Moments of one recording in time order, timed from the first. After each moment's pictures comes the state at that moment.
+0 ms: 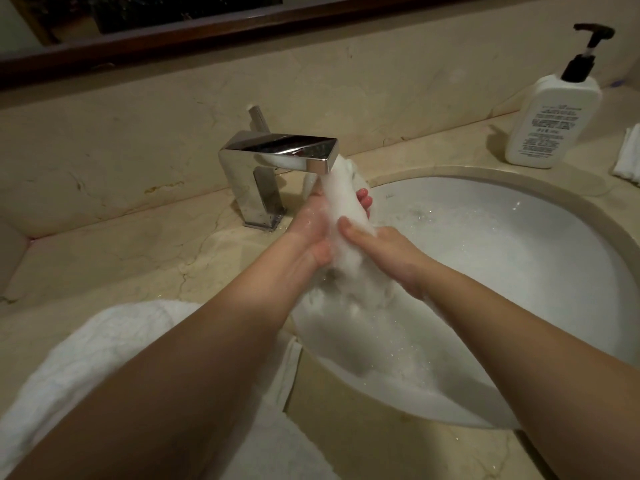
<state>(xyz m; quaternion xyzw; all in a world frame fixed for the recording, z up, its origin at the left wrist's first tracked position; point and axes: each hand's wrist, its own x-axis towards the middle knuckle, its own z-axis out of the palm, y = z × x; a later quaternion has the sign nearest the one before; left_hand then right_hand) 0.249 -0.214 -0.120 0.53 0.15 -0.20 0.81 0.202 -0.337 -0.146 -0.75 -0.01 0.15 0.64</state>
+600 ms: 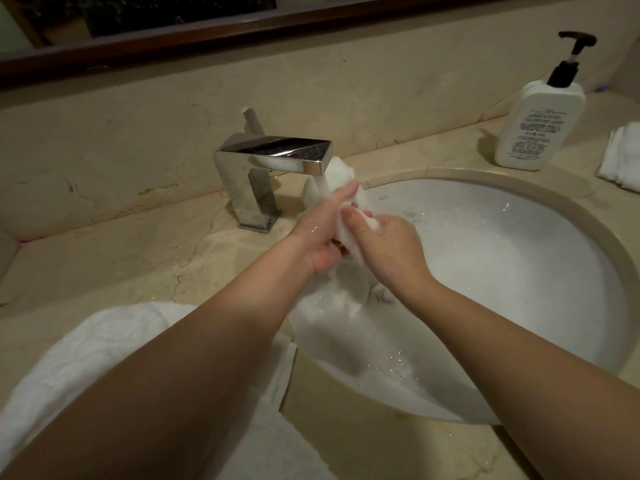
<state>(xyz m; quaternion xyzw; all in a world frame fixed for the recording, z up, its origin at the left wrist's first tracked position) 0.249 -0.219 -0.126 0.58 0.11 -0.23 0.77 0.197 -0.326 -0.146 -0.87 0.07 -0.08 0.47</state>
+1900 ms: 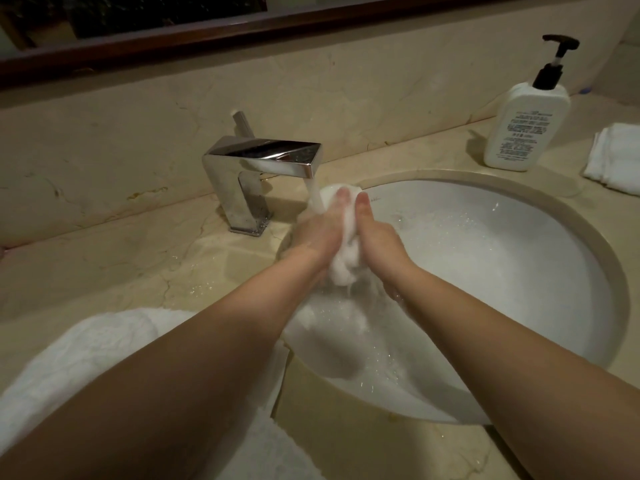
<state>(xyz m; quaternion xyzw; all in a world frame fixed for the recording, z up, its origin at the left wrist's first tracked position) 0.233 -0.227 -0.129 0.81 0.11 -0.07 0.57 0.213 -0.327 -0.145 -0.79 0.16 0.04 0.59</state>
